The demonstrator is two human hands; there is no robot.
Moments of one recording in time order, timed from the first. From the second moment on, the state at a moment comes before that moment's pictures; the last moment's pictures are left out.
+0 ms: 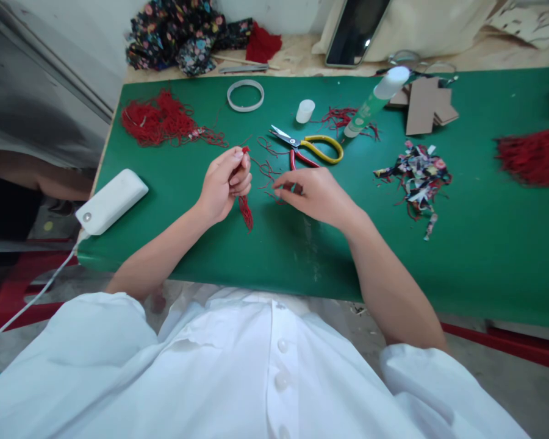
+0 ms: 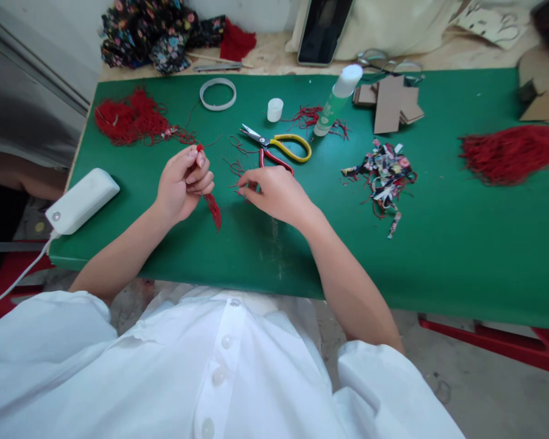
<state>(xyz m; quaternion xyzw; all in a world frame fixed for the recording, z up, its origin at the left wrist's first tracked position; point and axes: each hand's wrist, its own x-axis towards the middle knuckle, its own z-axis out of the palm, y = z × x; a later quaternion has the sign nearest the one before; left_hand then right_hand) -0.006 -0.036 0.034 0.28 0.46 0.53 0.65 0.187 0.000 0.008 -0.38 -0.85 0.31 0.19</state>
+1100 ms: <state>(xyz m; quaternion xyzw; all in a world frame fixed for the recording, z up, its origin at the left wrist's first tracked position) -0.004 -0.039 0.030 0.32 0.43 0.52 0.66 0.192 0.003 0.015 -0.34 -0.68 0.46 0.45</state>
